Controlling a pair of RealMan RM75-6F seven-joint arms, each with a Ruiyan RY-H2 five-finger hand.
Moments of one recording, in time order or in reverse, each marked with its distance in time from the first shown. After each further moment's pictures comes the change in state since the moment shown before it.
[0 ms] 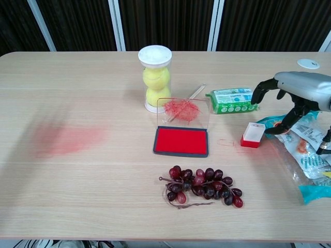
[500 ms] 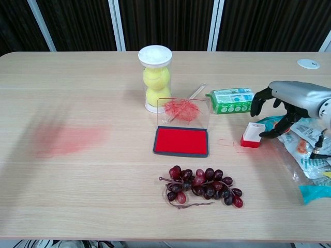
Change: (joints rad) left arm -0.004 0.003 0.001 -0.006 -0.007 -0.008 -0.002; right arm 0.021 -0.060 -0.005 0.082 0.042 -0.024 0.017
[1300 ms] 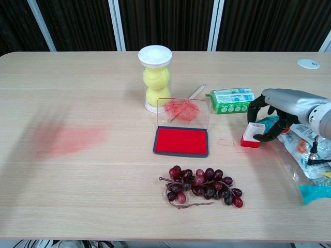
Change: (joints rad) left arm -0.004 0.004 0.001 -0.005 -0.006 -0.009 -0.009; right arm 0.025 -0.047 -0.005 0.059 0.037 -0.029 0.009
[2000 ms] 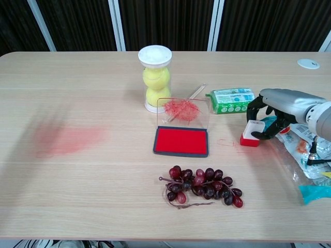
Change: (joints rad) left arm -0.003 0.002 0.000 -0.003 -0.003 -0.004 -0.004; right arm 0.010 -0.007 -0.002 0.004 0.010 -0.001 0.003
